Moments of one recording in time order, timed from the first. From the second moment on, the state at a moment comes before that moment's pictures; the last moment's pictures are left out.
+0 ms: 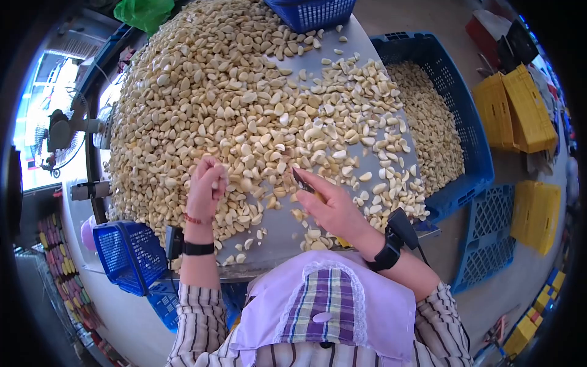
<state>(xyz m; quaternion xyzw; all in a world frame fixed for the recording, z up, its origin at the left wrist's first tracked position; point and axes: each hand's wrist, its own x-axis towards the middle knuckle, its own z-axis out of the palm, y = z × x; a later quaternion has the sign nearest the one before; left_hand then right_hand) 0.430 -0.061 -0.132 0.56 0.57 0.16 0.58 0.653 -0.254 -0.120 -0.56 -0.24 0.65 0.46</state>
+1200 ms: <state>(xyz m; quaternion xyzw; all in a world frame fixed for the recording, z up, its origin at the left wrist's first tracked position) 0.458 -0.109 -0.123 0.06 0.18 0.45 0.87 0.653 -0.248 -0.113 -0.47 -0.19 0.69 0.52</state>
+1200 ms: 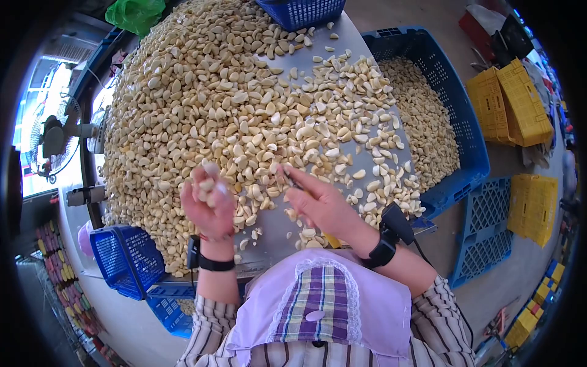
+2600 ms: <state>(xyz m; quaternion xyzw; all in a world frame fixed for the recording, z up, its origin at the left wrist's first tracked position) 0.529 -0.031 -0.141 0.78 0.53 0.03 0.32 0.664 -0.251 -0.119 -0.50 -0.22 0.66 0.52</state>
